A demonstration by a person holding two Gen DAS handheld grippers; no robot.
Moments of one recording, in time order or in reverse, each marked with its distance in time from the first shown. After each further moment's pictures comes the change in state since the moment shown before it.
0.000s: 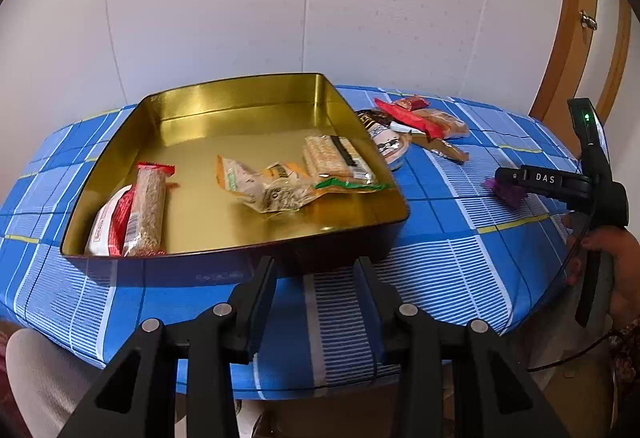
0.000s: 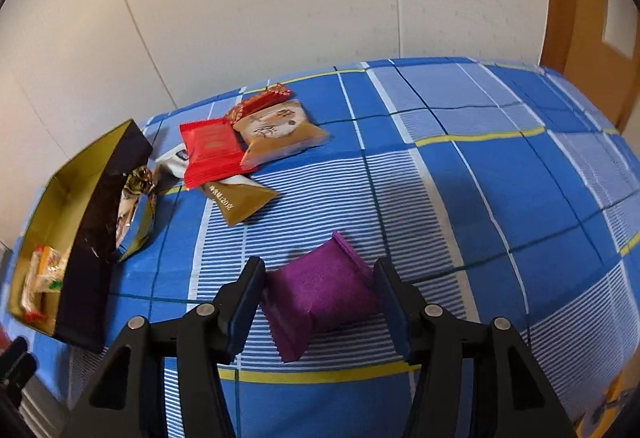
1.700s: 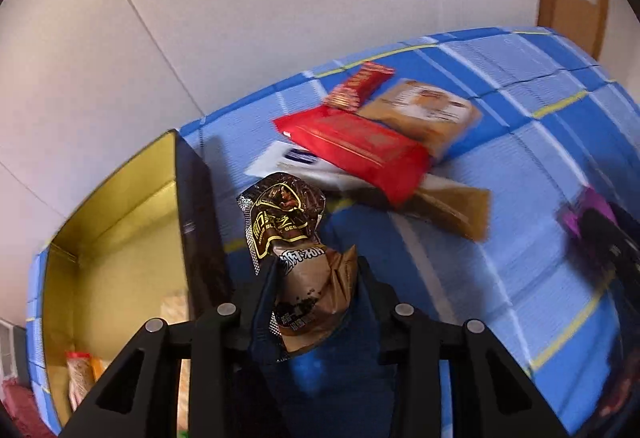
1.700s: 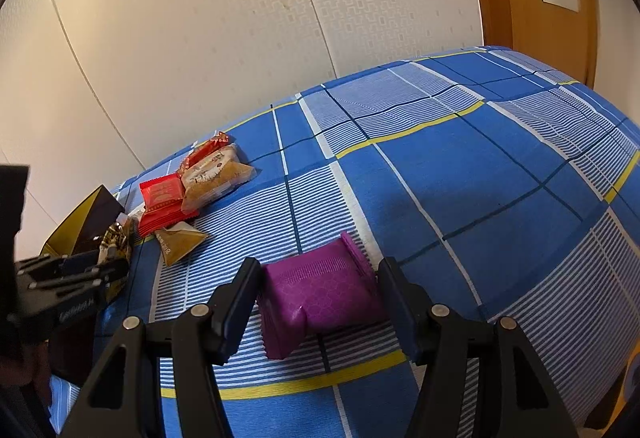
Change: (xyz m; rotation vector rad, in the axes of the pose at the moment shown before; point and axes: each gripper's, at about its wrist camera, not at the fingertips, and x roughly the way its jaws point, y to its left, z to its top) left arm 0.149 -0.125 0.105 0.323 0.165 0.118; right arm -0.006 -0.047 -0.016 0.181 -0.169 -0.038
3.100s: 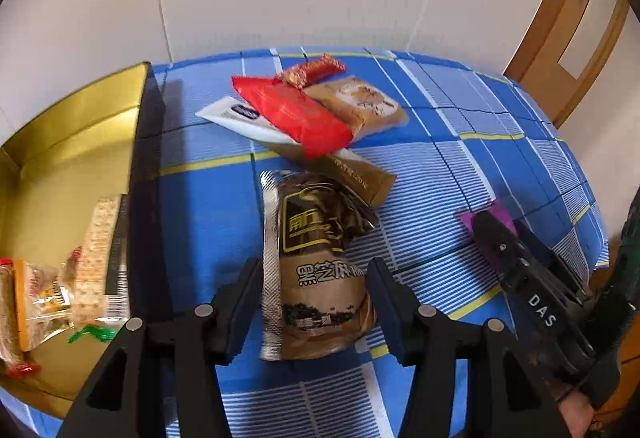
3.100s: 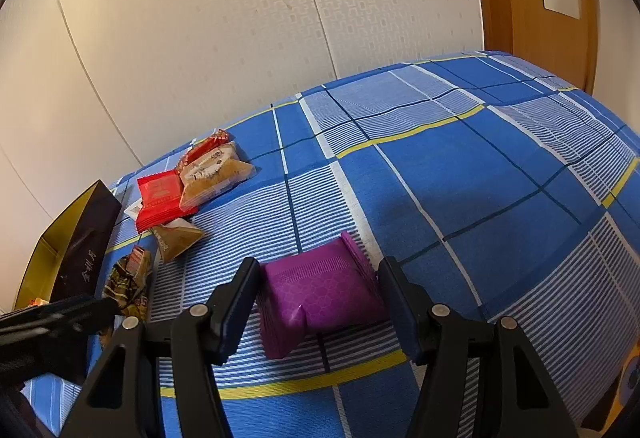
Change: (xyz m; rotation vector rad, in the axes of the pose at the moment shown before) left arm -0.021 -0.008 -0.024 -0.235 0.046 -0.284; right arm 0.001 0.000 -0.001 -0.021 -0.001 -0.014
